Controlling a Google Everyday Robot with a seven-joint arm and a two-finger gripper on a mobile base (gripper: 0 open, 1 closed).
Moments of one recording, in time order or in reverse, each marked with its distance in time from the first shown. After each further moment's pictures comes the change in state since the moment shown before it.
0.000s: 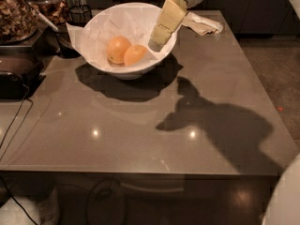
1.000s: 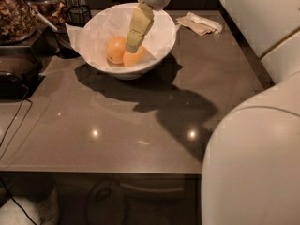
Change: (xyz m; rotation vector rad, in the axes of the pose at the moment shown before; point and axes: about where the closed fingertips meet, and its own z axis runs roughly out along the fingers) arm -0.046 -0.028 0.055 0.073 0.125 -0.012
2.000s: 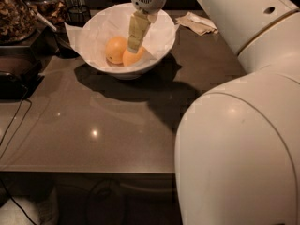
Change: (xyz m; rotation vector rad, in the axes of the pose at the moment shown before) arm -0.009 -0.018 0.030 -0.007 0.042 -0.011
